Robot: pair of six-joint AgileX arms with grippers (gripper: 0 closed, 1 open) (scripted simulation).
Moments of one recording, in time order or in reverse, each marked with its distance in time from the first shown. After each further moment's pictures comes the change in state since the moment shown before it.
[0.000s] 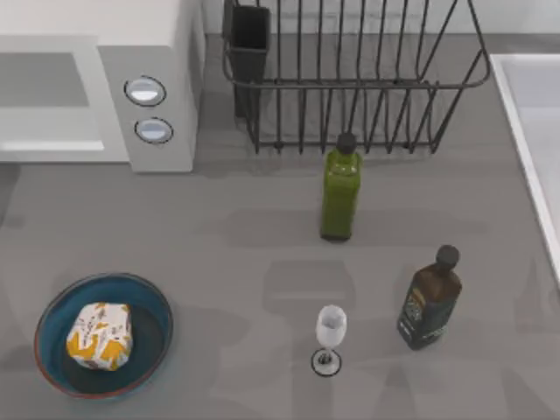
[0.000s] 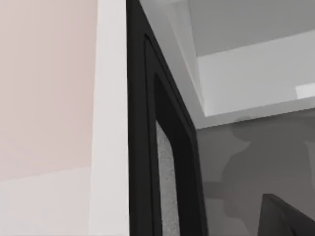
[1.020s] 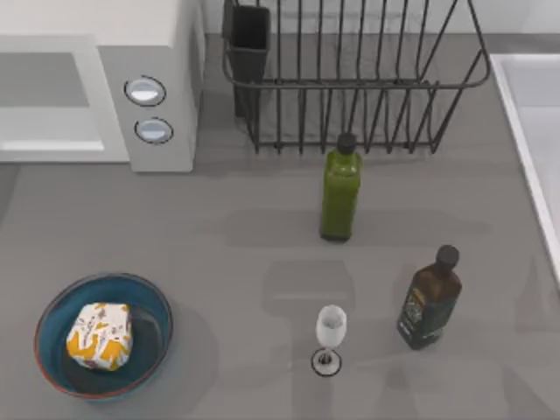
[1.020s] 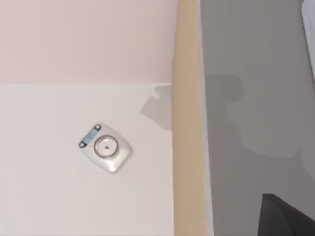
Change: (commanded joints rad) left arm 0.572 0.566 0.469 -0.369 0.399 0.357; right arm 0.000 0.000 0.000 0.000 0.000 0.000
